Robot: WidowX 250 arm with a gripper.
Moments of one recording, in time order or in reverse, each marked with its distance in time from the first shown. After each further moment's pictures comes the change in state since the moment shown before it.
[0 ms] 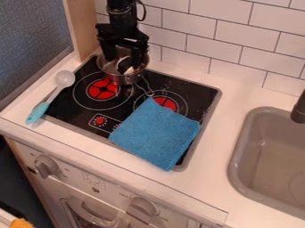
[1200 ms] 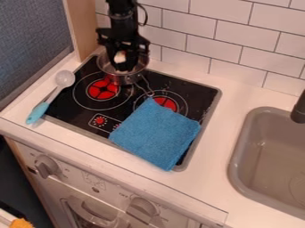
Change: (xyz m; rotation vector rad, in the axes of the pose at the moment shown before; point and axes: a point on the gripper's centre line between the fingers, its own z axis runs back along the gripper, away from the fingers) arm -0.002 -0.003 0.007 0.010 -0.013 0.026
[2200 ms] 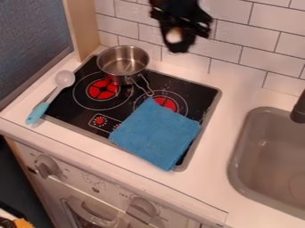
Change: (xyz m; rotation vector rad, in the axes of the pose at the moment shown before) arm -0.003 -0.127 0.071 -0.060 -0.143 -0.246
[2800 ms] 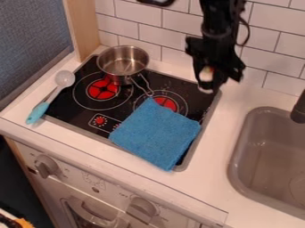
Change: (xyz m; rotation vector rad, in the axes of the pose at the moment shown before) arm -0.009 -0.052 -0.054 -0.028 0.003 -0.142
